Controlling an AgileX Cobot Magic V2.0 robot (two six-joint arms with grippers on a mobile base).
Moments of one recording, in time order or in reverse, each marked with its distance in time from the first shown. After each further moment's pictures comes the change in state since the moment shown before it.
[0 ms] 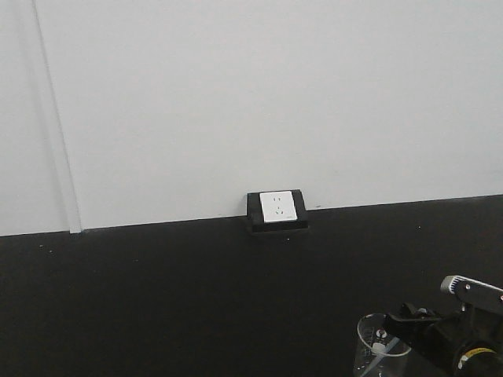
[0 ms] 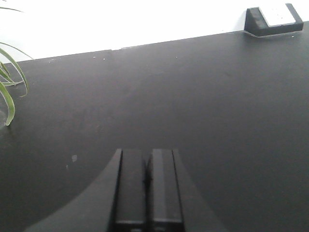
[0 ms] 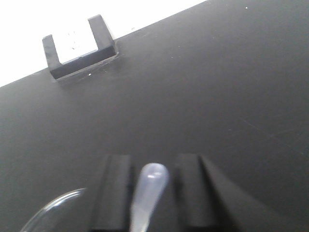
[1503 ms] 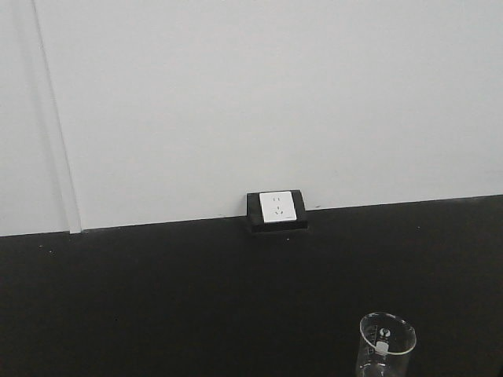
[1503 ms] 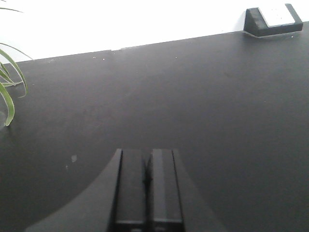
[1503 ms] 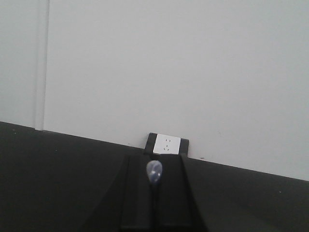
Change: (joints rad) left arm 0.000 0.000 0.000 0.000 0.000 0.000; right arm 0.072 -1.281 0.464 -0.551 0.323 0.028
